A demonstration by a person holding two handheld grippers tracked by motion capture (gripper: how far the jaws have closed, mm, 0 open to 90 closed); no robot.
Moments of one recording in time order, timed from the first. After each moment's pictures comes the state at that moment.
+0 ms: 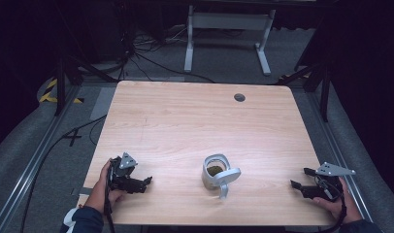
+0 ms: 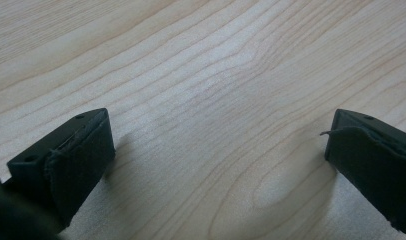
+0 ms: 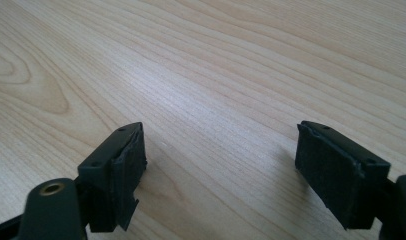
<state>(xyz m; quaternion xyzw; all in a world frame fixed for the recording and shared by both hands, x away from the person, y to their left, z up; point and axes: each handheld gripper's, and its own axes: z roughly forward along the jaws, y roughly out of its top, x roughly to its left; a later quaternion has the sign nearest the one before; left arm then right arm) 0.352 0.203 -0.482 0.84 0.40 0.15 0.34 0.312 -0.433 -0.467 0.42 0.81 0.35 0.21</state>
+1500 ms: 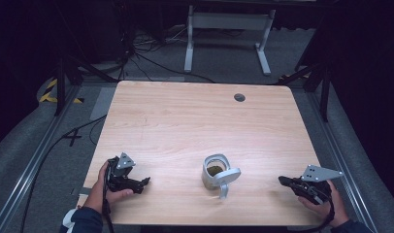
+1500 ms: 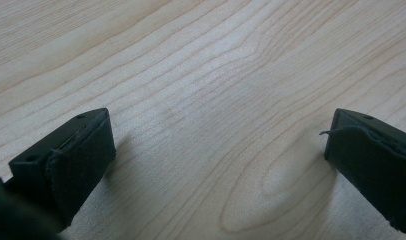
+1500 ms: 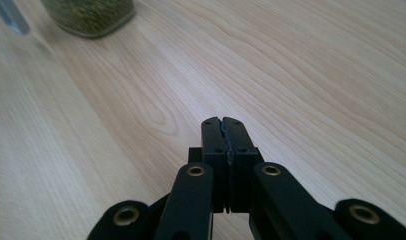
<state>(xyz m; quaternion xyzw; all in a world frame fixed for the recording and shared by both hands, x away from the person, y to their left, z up) 0.353 0.211 -0.482 0.84 0.39 0.15 0.34 0.295 -0.370 -0.430 0.31 0.85 0.38 0.18</state>
